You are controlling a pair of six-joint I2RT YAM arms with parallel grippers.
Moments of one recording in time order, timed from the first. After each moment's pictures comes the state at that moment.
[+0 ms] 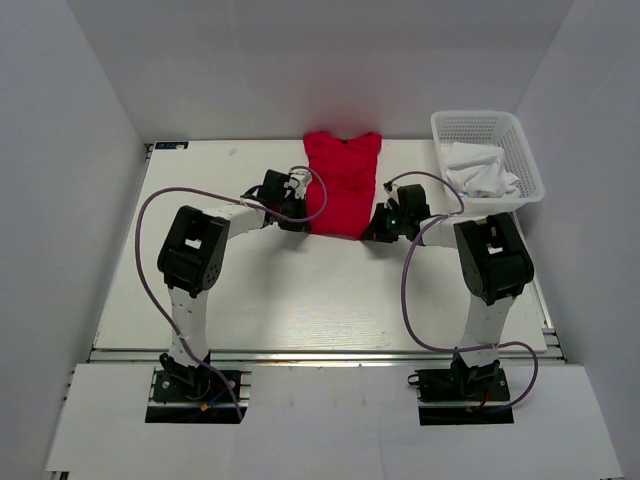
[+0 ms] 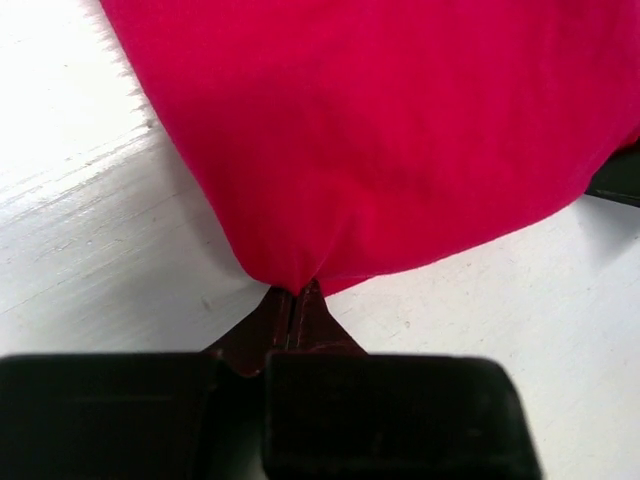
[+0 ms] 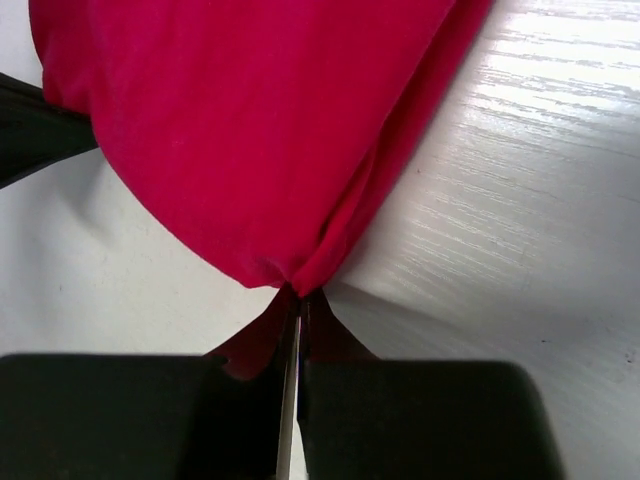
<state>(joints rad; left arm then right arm) -0.41 2.07 1.34 -0.13 0.34 -0.18 0.32 1.92 1.01 0.13 -0.45 0.41</state>
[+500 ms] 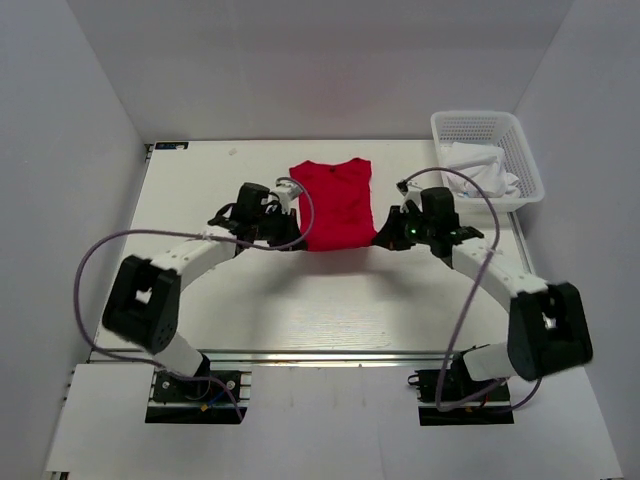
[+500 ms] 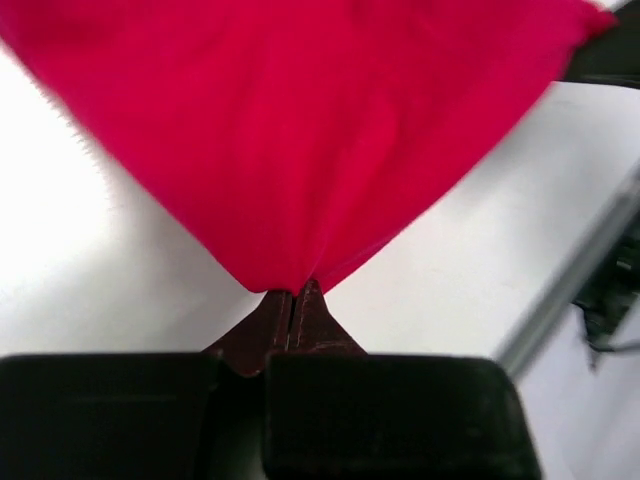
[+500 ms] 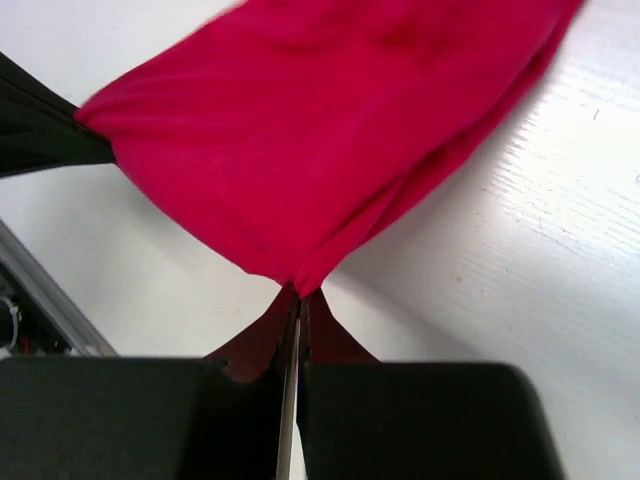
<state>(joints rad) -0.43 1.63 1.00 -0.14 0.51 -0.21 0.32 1.44 0.84 -0.10 -0.49 0.30</state>
